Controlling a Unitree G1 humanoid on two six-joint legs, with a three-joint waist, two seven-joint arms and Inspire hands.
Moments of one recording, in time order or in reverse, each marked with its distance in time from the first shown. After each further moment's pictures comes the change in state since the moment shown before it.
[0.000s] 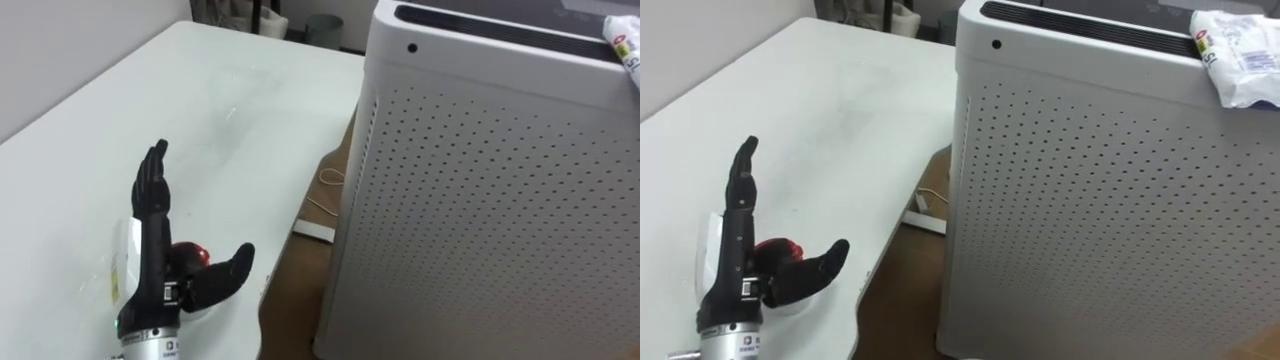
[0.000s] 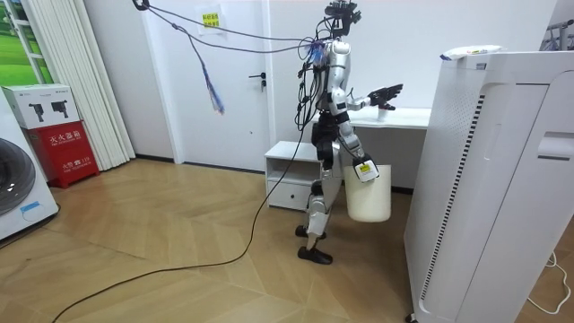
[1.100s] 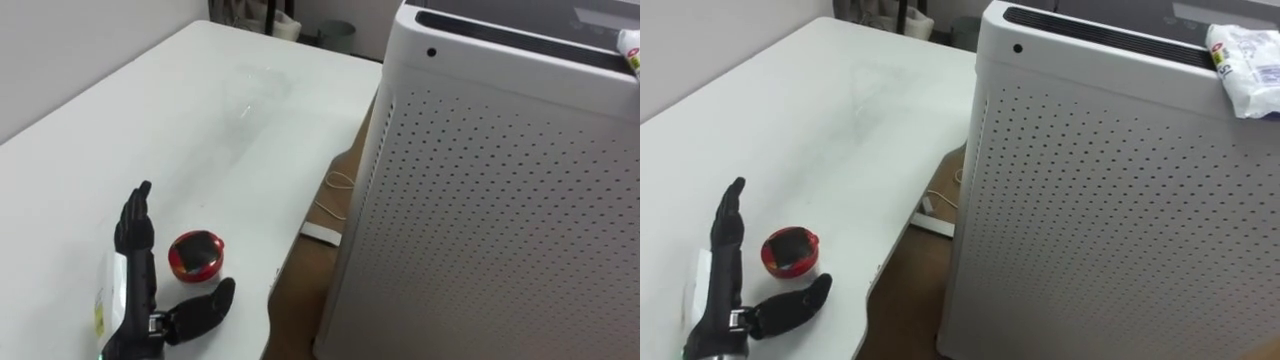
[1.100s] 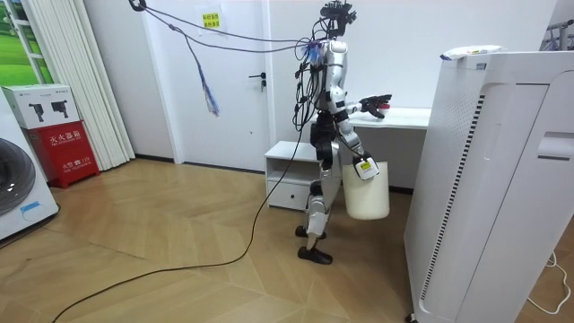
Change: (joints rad) left arm 0.069 -0.003 0.037 0.102 -0.003 0.006 0.004; right arm 0.005 0.002 0.001 -0.009 -0.046 0.000 0.023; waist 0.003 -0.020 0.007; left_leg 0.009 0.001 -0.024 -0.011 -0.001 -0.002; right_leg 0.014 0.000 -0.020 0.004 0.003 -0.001
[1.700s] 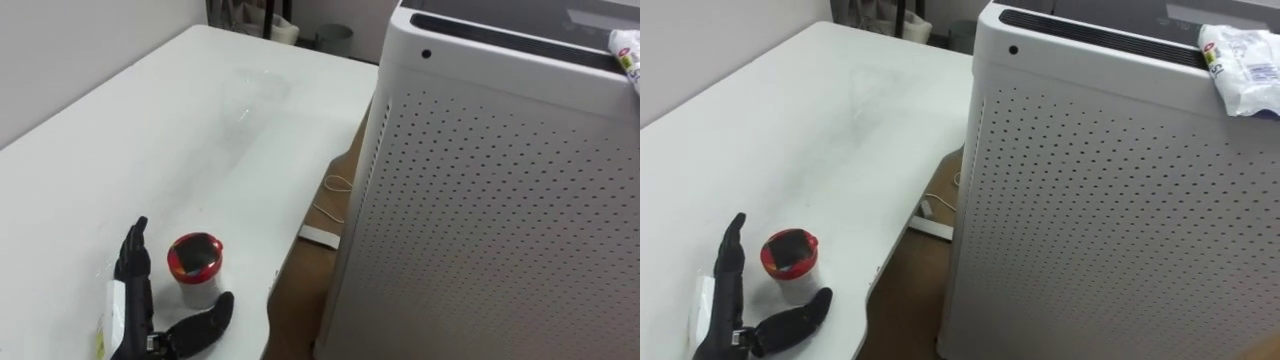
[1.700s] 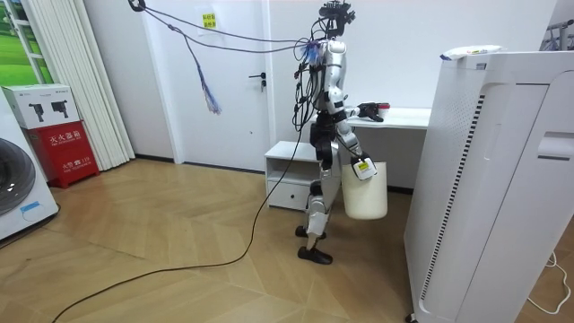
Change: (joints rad) left arm -0.017 -0.006 -0.019 0.119 -0.119 0.004 -0.005; right arm 0.007 0.001 0.007 0.003 0.002 0.011 0.006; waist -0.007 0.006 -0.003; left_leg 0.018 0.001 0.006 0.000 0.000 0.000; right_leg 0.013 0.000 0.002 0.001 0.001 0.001
